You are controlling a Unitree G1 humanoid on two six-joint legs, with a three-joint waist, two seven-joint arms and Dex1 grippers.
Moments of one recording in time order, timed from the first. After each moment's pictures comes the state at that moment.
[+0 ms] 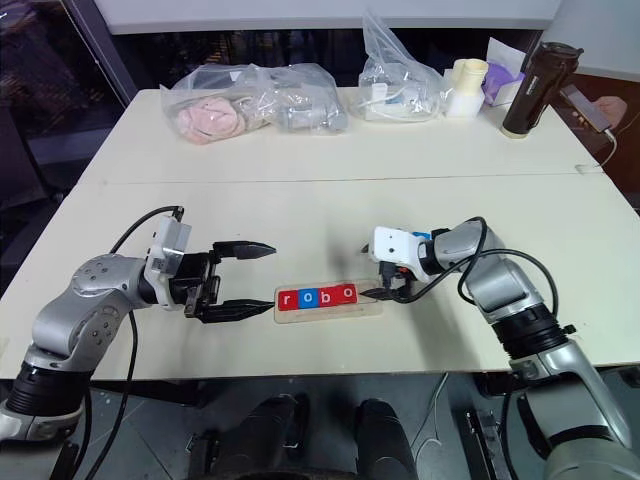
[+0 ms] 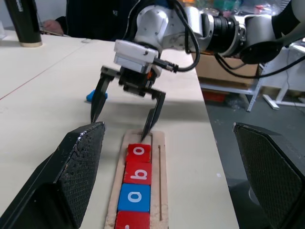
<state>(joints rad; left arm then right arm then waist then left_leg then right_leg) -0.28 0.64 0.00 -0.26 -0.64 0.37 -1.23 -0.59 -0.76 0.27 0.12 -0.02 0.20 1.21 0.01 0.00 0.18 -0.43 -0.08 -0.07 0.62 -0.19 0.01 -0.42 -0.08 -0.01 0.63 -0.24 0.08</state>
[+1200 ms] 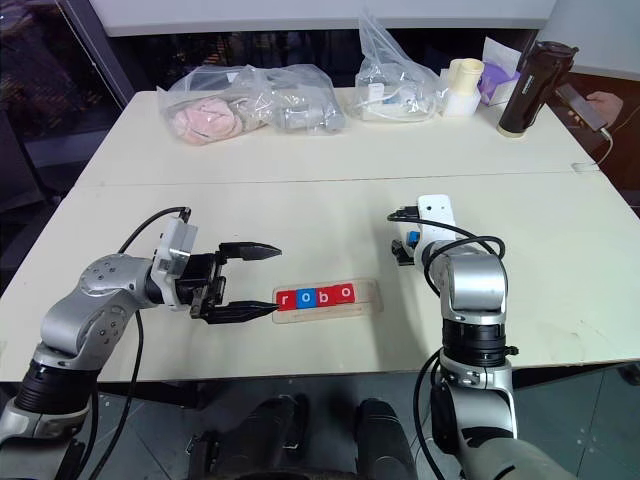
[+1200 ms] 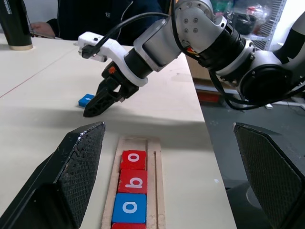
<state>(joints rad) -0.30 0.62 -0.02 -0.25 -0.63 0.36 -1.23 -0.60 -0.18 -0.21 -0.17 -0.05 1.40 0.16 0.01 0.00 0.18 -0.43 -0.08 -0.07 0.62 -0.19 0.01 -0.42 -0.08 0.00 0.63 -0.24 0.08</state>
